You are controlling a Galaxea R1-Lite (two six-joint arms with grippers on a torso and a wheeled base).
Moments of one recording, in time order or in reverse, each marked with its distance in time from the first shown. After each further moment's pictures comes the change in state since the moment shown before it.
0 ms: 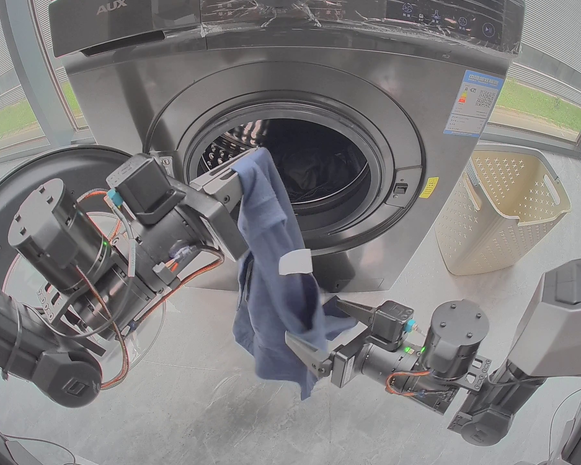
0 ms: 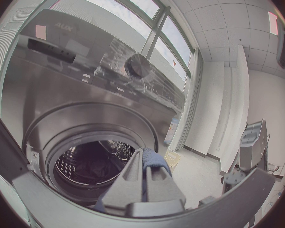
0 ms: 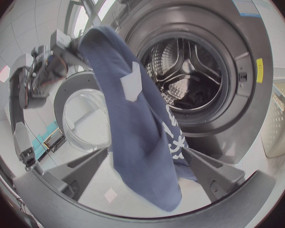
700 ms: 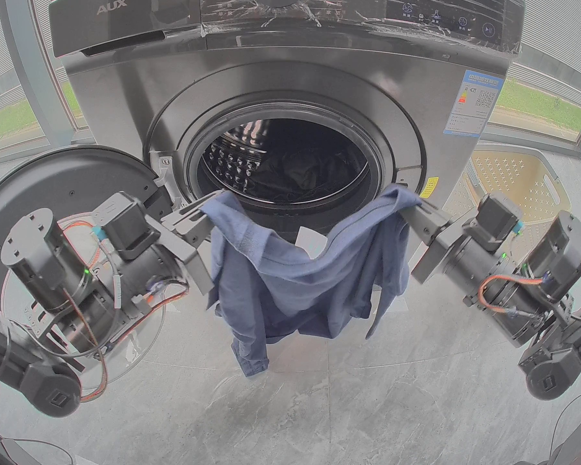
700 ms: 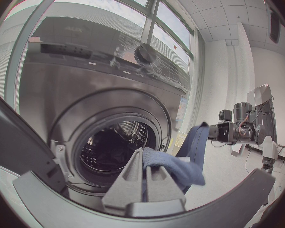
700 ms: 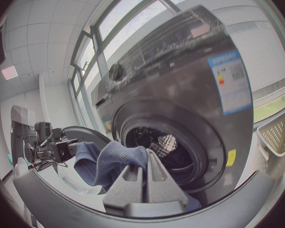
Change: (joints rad) left arm 0.086 -0.053 0.157 0.030 -0.004 0.129; right arm -0.173 -0.337 -0.051 0.002 0.072 -0.045
